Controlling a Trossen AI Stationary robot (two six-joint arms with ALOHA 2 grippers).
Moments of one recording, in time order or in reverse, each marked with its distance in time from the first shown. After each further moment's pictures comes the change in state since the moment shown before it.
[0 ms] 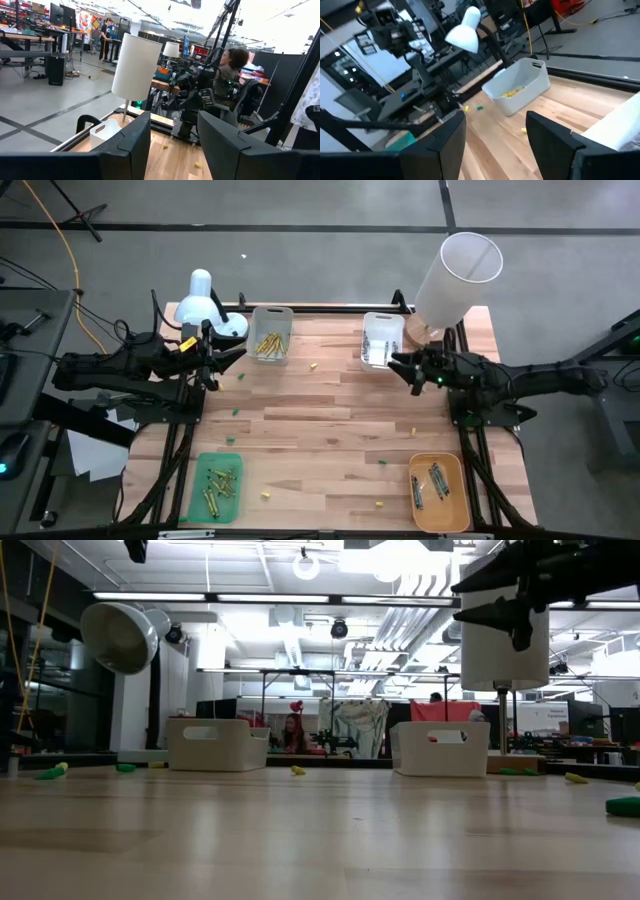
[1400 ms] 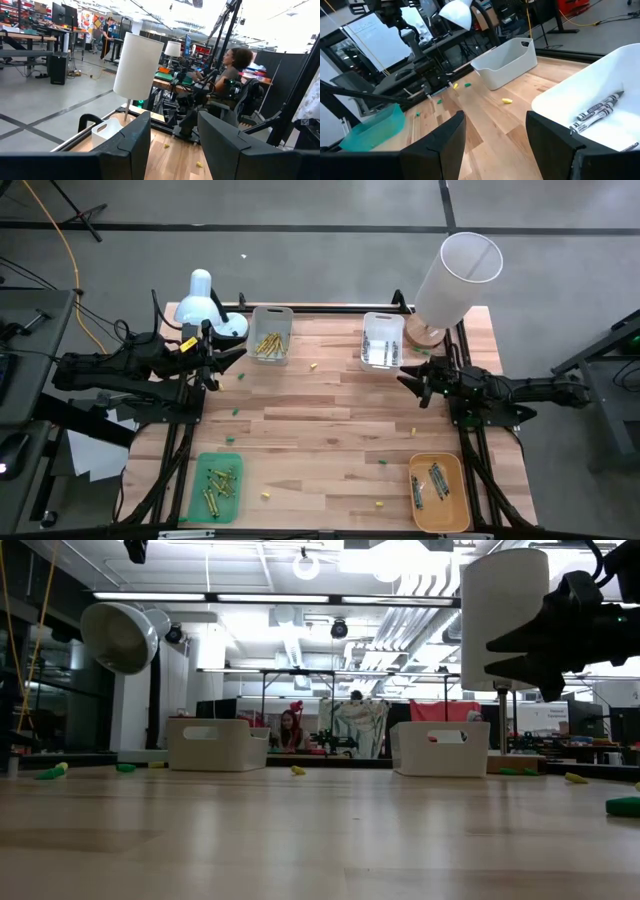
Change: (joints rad) left arm 0.000 0.000 0.000 -0.006 -0.007 0.000; right arm 0.006 -0.418 -0.322 -0.114 -0.025 -0.077
